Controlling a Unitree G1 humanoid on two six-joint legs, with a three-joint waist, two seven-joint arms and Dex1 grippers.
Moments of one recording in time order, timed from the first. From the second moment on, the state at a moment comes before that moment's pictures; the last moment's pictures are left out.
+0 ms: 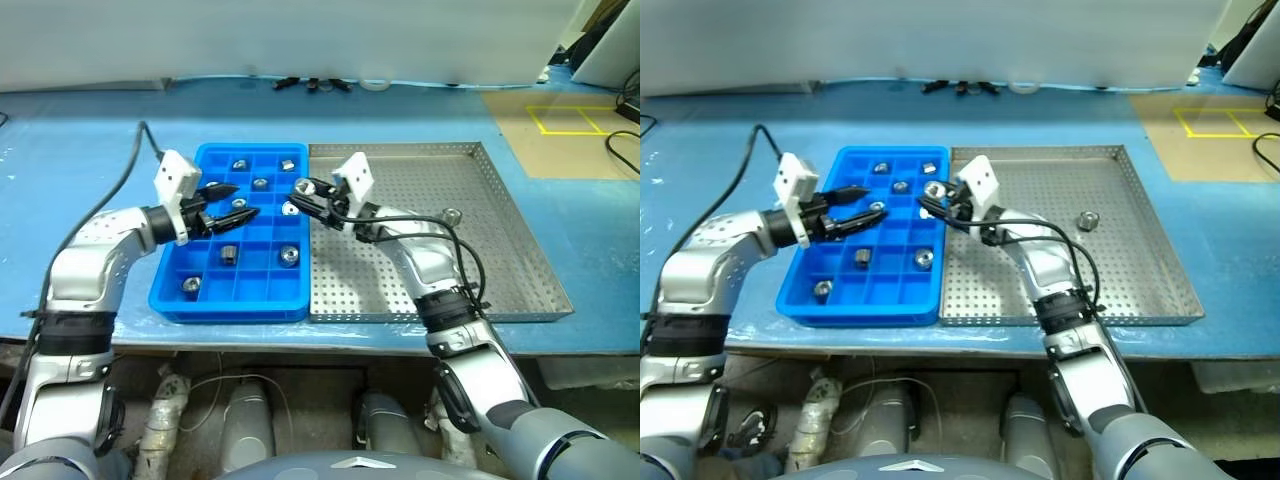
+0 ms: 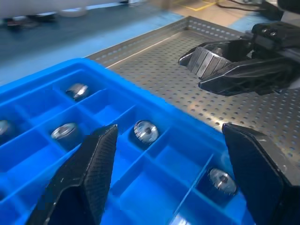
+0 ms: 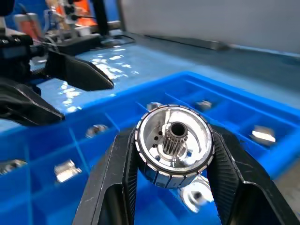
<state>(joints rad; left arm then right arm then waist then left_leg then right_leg) -0.44 0.63 0.16 -0.06 -0.45 0.58 -0.93 -0.74 -0.09 0.15 0.30 0.21 0.29 0.72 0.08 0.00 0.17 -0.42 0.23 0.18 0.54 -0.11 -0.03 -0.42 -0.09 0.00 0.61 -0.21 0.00</state>
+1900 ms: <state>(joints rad) -0.74 0.32 -0.13 0.19 -0.44 0.46 -0.98 -0.63 -0.39 -0.18 0.53 0.12 0.16 0.39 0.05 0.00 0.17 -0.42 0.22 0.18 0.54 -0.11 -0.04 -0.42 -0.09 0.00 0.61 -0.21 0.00</state>
